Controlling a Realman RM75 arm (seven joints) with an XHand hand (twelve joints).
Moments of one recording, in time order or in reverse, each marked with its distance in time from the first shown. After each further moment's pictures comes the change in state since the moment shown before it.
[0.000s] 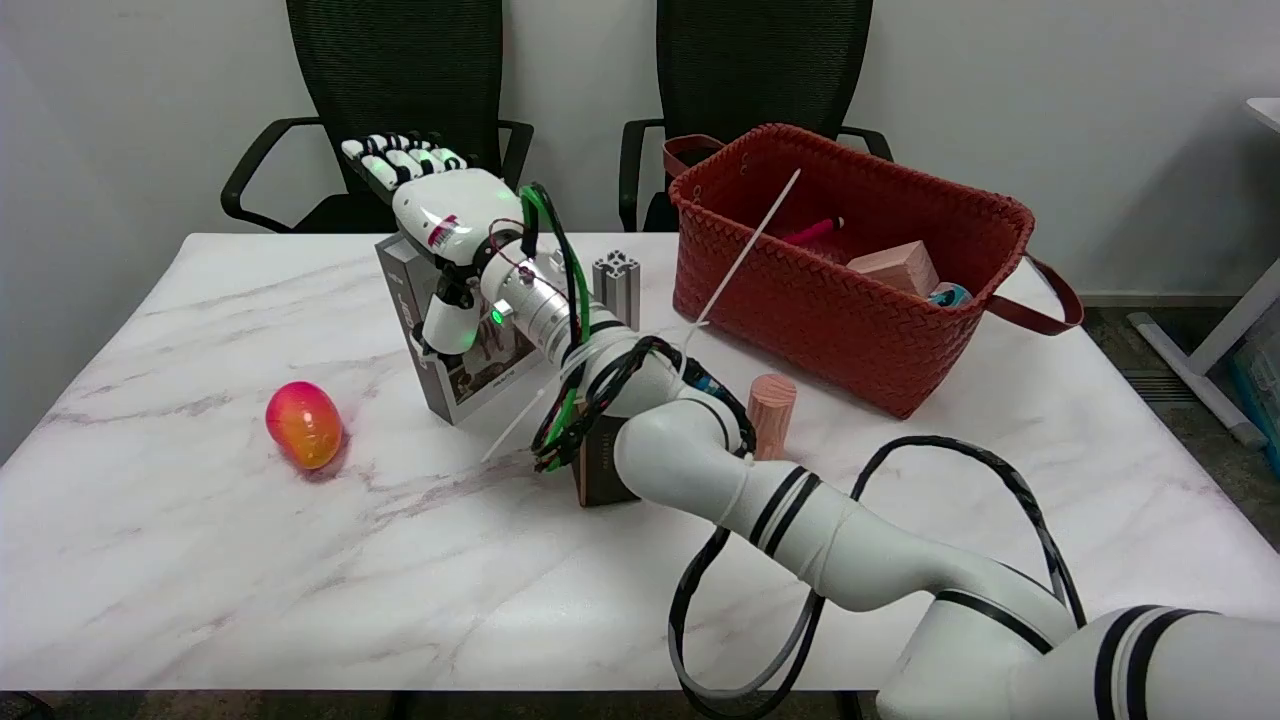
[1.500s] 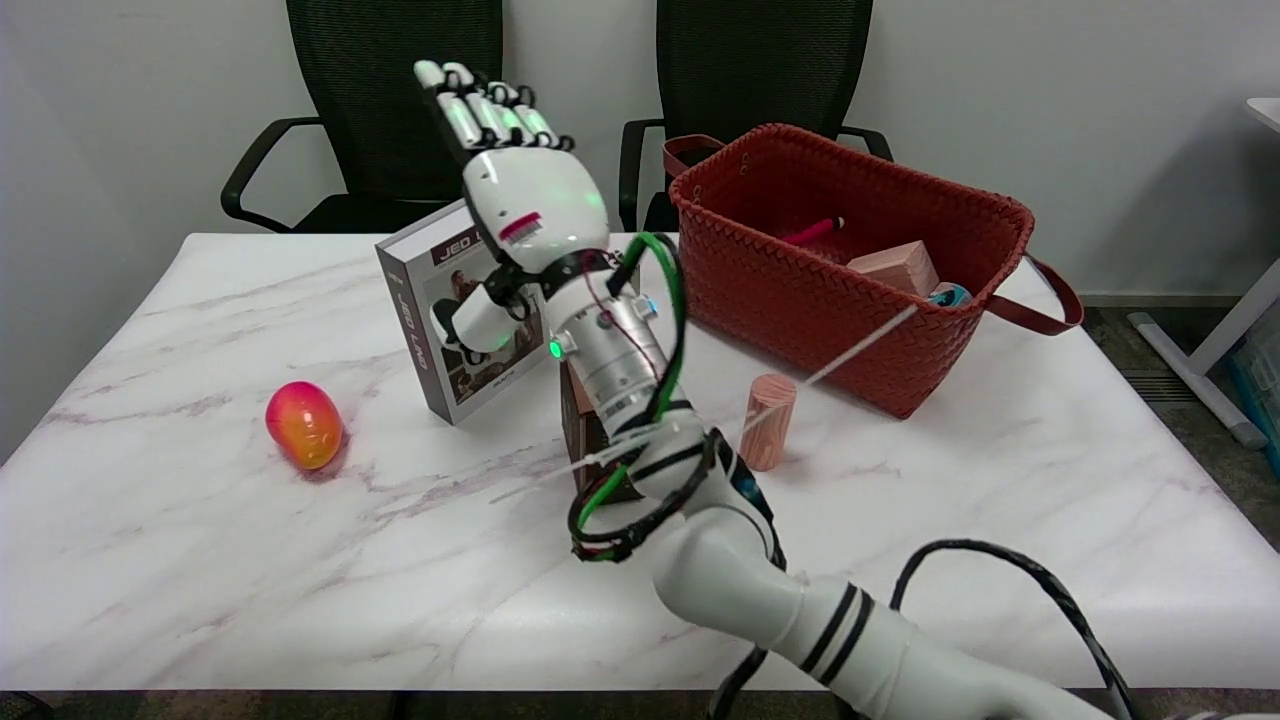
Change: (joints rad) arm -0.280 0.027 -0.030 0.308 0.048 0.343 -0.071
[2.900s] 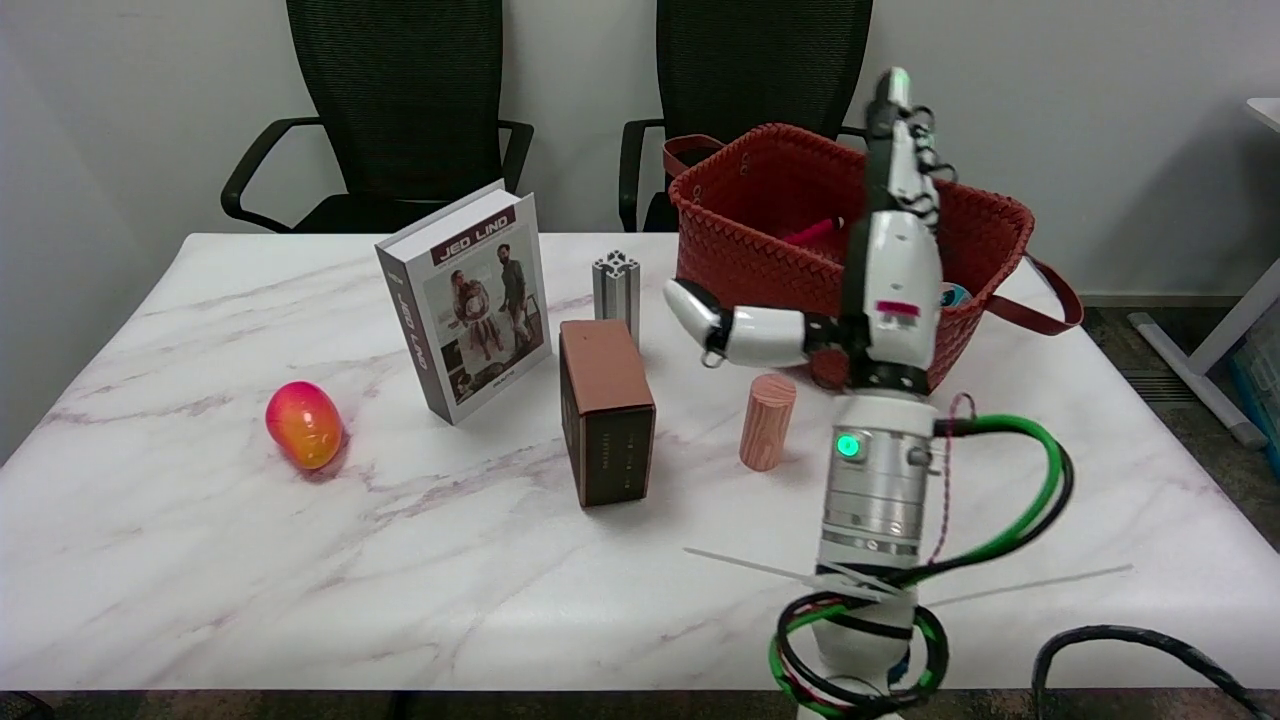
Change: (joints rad) arm -0.322 0.274 -0.225 0.317 0.279 0.889 0.087
